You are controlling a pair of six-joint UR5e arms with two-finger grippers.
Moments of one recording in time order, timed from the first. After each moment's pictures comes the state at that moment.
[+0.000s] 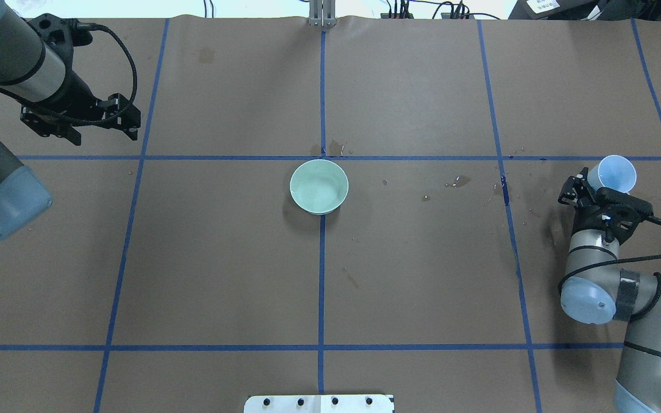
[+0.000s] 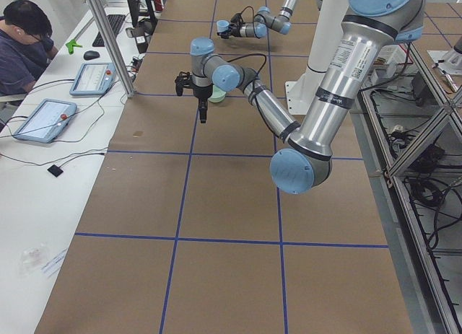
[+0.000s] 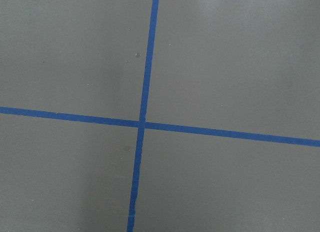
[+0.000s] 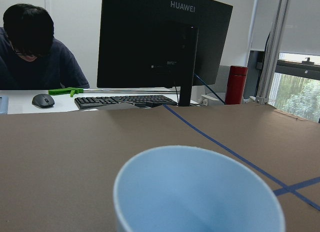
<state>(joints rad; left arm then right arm) -0.95 -1.98 -1.92 -1.43 -2.11 -0.94 0.40 -1.65 1.65 -1.24 0.58 1.87</state>
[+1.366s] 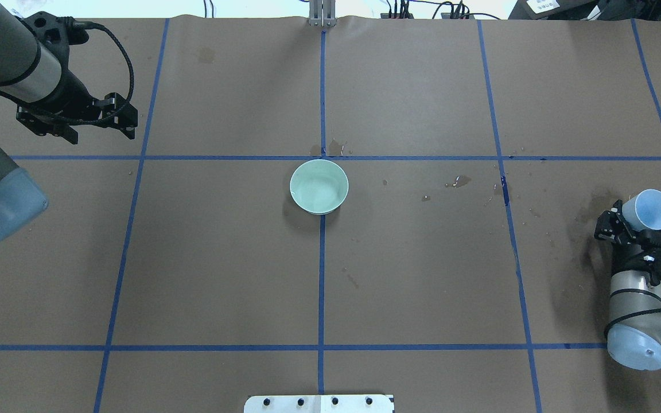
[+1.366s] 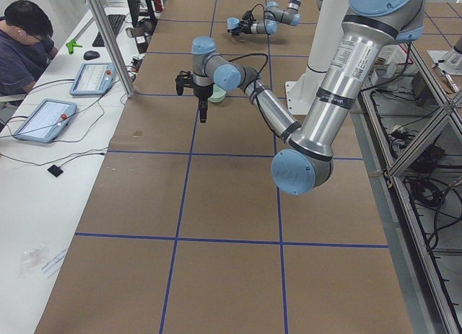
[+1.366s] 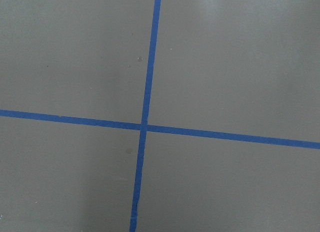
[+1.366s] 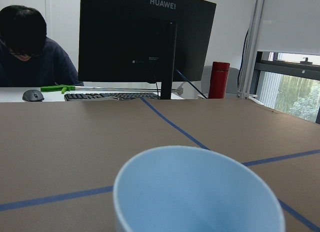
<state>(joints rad) -0.95 -1.97 -1.94 -1.43 -2.10 -0.95 0.26 -1.83 1.67 -1.24 0.52 2.06</state>
